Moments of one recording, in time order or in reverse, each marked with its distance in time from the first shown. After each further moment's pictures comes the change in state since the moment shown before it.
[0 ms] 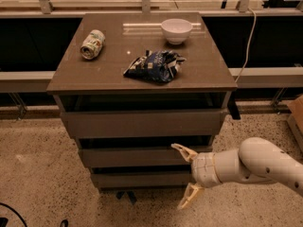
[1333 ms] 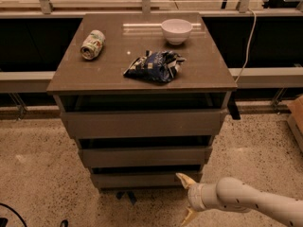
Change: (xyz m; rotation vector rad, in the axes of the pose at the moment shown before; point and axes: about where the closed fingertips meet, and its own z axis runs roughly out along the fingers) arm 0.203 0.054 0.118 0.038 0.219 0.036
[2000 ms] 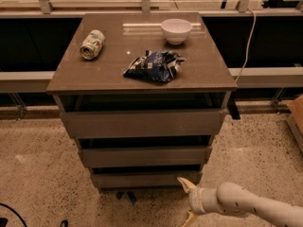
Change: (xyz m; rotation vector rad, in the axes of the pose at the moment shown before) arm 0.033 0.014 0.029 -0.002 -0.022 0.027
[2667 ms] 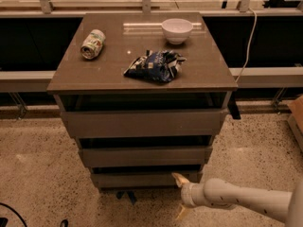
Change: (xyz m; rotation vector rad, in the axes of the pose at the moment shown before) arm 0.019 -0.023 0.041 0.025 0.087 -0.044
